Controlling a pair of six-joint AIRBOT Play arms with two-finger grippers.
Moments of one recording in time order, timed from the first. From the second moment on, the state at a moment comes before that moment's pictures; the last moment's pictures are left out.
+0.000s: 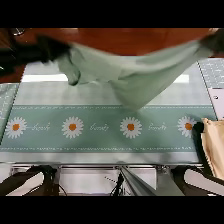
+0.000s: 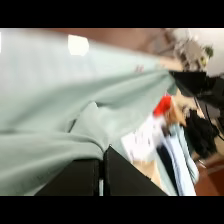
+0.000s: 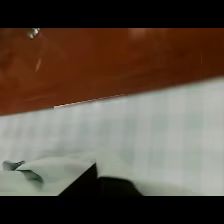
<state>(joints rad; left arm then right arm) 0.07 -1.16 1.38 0.25 -1.11 -1.11 -0.37 -1.28 1.67 -0.69 1.17 1.29</state>
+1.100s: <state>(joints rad) 0.14 -0.59 1.75 1.30 -1.29 -1.47 -0.35 -0.67 1.86 -1.05 1.43 1.41</state>
